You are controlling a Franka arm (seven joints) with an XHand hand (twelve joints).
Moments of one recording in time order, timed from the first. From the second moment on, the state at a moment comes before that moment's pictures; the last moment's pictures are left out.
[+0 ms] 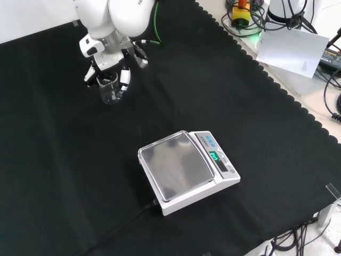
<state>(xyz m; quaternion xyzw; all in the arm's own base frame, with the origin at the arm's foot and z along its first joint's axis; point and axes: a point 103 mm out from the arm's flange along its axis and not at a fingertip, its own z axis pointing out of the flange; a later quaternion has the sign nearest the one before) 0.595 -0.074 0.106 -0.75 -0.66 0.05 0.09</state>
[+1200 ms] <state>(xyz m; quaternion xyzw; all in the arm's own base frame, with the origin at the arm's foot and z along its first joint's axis) 0.594 0.063 0.199 -0.67 -0.74 0.03 0.07</state>
